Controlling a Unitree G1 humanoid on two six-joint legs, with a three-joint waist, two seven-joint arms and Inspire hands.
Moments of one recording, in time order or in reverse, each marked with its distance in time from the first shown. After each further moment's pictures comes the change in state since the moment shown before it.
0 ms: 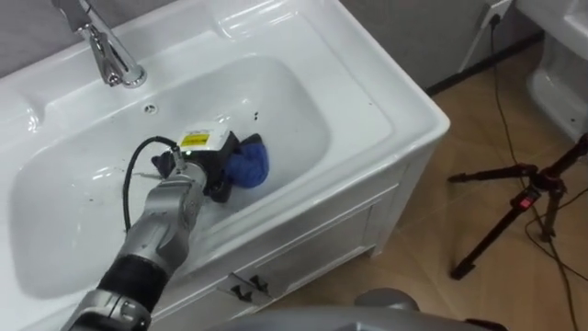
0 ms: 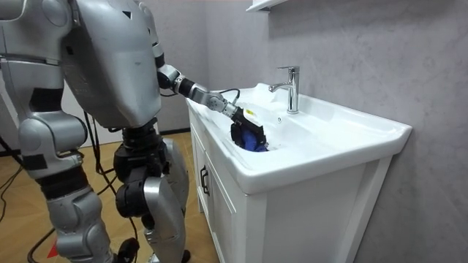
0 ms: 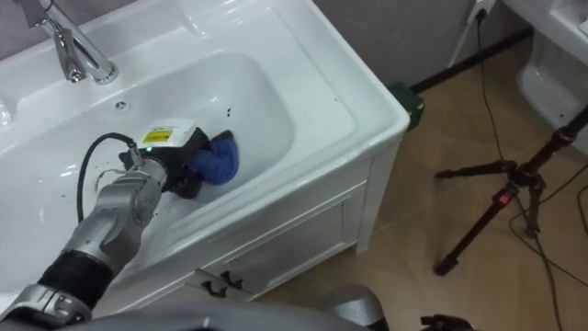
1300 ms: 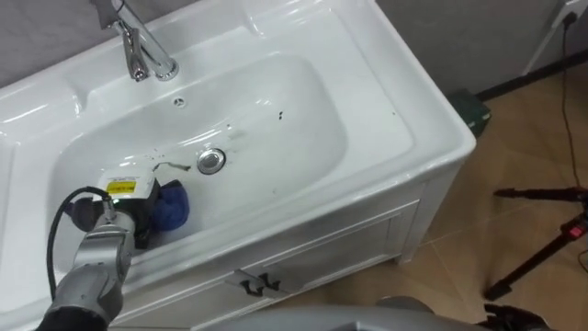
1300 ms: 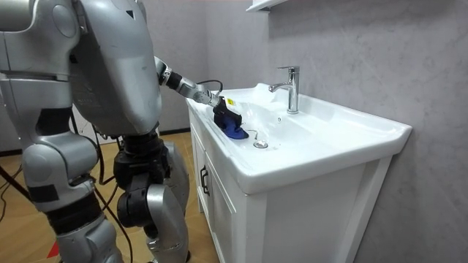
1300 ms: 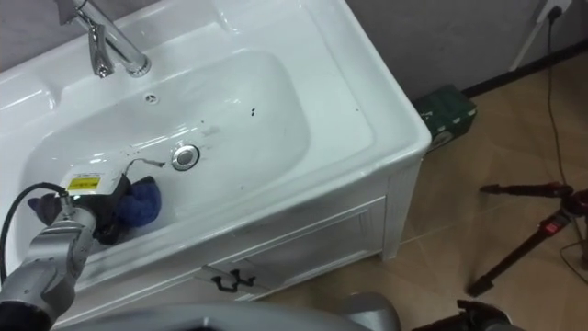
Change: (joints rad) left arm 0.183 0.153 0.148 0.038 0.128 0.001 0.083; right arm 0.003 -0.078 -0.047 0.022 0.068 -0.070 -0.049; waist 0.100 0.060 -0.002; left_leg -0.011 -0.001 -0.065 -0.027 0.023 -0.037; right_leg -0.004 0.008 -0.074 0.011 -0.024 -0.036
